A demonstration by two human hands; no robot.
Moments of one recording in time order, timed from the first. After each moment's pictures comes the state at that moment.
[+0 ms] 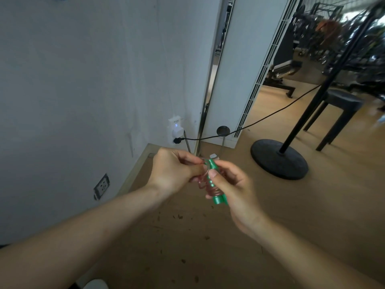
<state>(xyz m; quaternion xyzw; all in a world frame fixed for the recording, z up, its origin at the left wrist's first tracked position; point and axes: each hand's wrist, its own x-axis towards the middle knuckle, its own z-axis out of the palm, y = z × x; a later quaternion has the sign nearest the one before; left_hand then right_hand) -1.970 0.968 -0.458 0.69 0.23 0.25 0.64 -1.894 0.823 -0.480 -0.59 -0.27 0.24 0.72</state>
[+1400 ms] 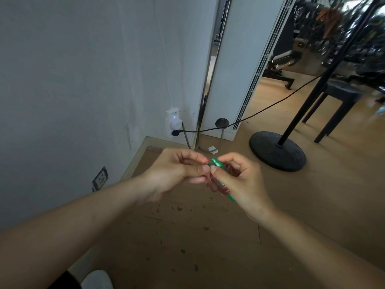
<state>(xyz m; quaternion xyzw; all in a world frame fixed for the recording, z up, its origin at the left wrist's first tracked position) -1.982 0.971 -0.459 0.62 0.16 0.09 0.76 -1.881 0.814 -0.475 -0.69 -0.38 0.10 0.61</state>
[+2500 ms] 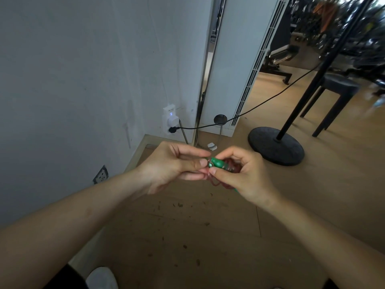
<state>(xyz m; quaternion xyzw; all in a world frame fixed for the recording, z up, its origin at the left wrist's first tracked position) -1.990 0.974 -0.446 0.62 0.12 0.05 0.77 -1.874 0.806 -0.463 -0.68 -0.45 0.10 0.57</state>
